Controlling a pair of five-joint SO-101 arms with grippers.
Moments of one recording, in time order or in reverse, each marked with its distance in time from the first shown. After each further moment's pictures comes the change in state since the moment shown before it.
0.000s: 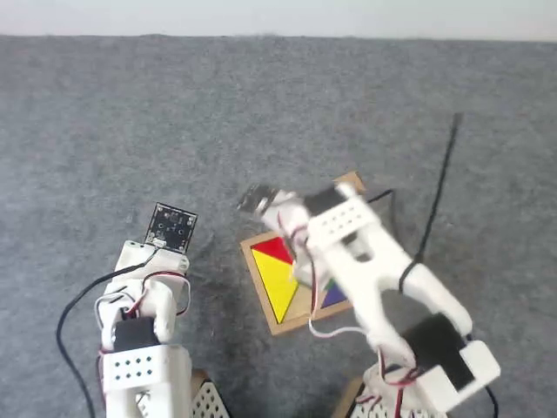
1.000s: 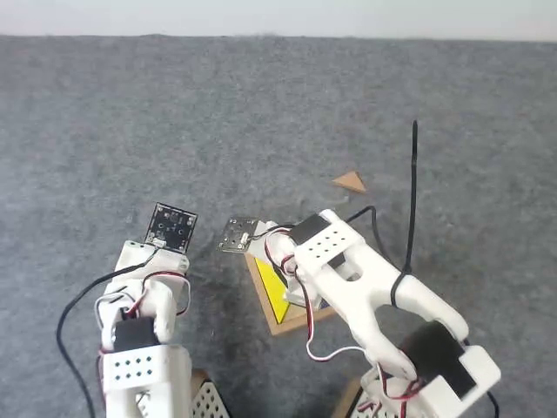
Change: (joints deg) left arm 0.0 0.0 0.0 0.0 0.0; right arm -5.6 -1.6 7.2 -6.7 4.3
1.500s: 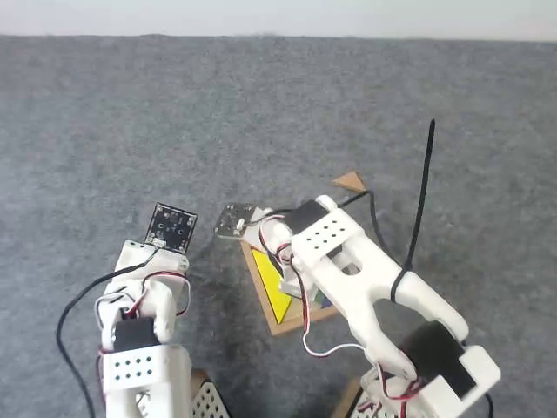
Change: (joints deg) left arm 0.0 0.0 0.0 0.0 -0.1; right arm 0.0 0.1 -7.9 8.7 -2.7
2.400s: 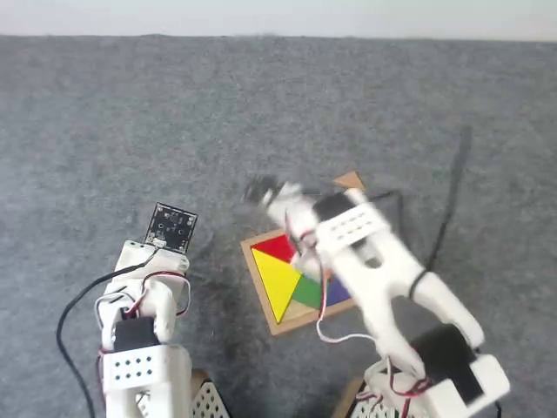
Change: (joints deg) left arm 0.0 0.0 0.0 0.0 0.0; right arm 8.3 -2.5 2.1 -7.4 -3.6
